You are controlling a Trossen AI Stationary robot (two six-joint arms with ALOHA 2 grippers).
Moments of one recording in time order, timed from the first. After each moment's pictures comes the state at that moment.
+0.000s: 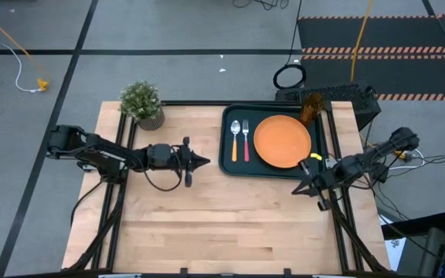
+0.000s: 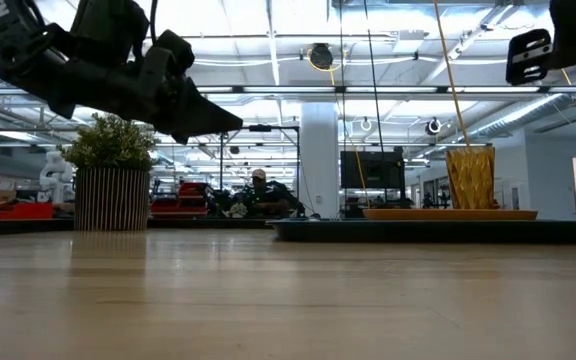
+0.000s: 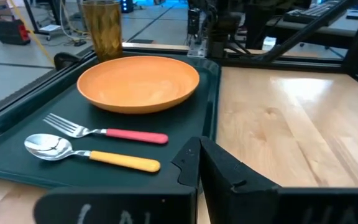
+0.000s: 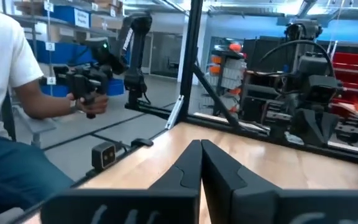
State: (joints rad) left arm 0.04 1.41 0.37 0.84 -0.04 -0.02; right arm 0.47 0.24 0.02 0.33 0.05 -0.11
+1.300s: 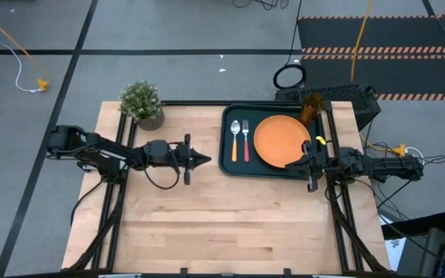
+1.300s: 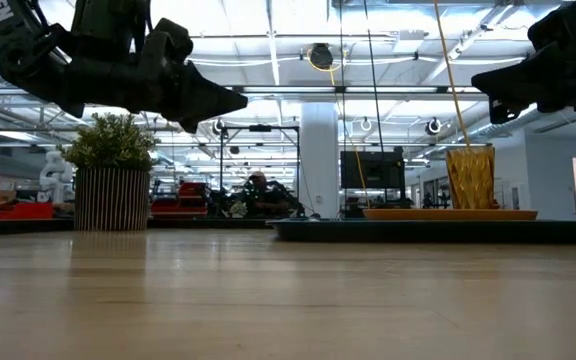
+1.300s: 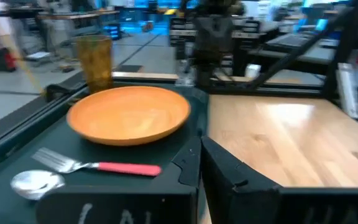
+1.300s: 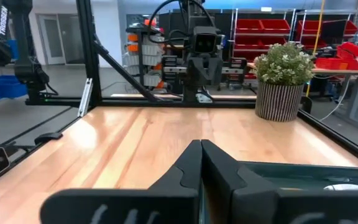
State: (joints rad) left arm 0.08 1.41 0.37 0.95 0.05 0.00; right arm 0.03 0.00 0.02 0.01 -0.03 0.00
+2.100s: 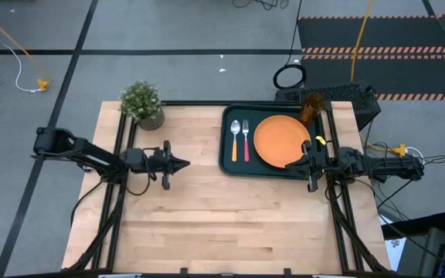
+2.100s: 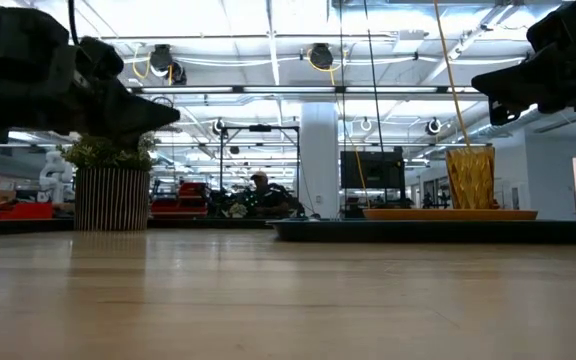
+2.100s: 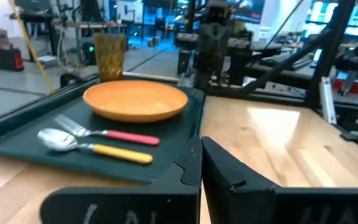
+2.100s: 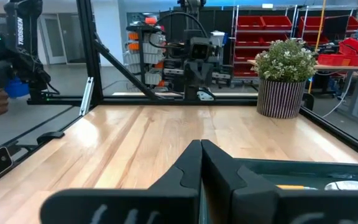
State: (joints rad) left arm 0.02 1.24 0.01 1.23 -0.03 -0.10; right arm 0.03 0.01 0.01 0.01 -0.03 0.02
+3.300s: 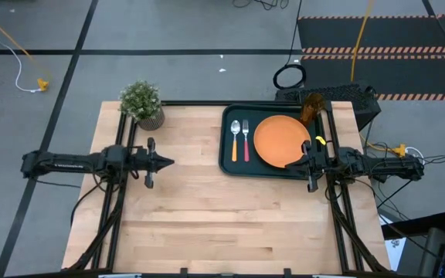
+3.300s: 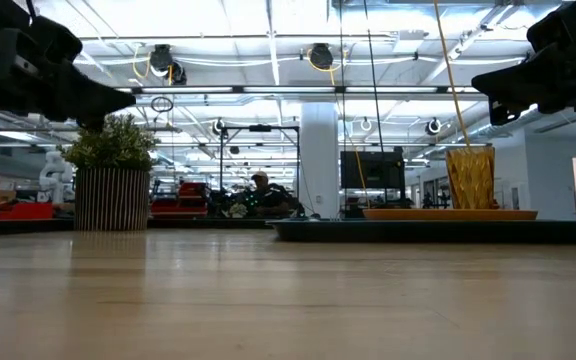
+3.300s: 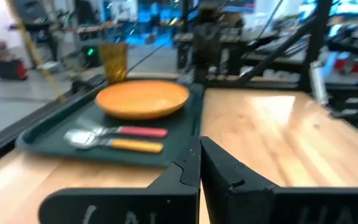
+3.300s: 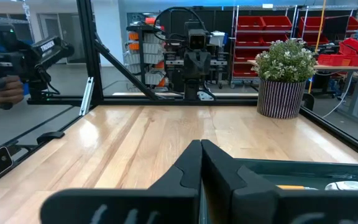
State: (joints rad) left arm 0.03 0.27 0.01 0.22 0.00 -0.01; right arm 0.03 0.01 0.01 0.01 -0.03 0.02
